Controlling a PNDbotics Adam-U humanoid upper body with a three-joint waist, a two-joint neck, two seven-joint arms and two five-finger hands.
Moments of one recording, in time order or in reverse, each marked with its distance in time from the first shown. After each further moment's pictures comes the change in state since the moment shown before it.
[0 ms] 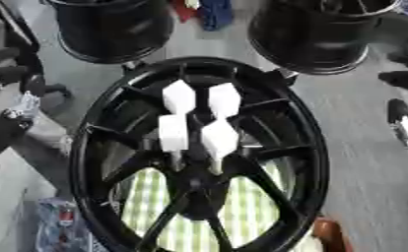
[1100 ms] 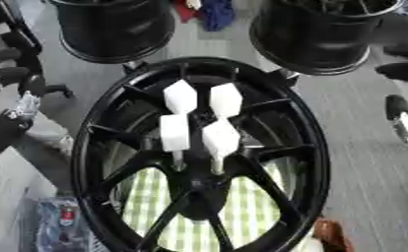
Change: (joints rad) left arm 0.001 0.000 -0.001 0.005 0.000 -0.002 -0.009; right arm -0.105 -0.155 0.059 0.000 -0.012 -0.018 0.060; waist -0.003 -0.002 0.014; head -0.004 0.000
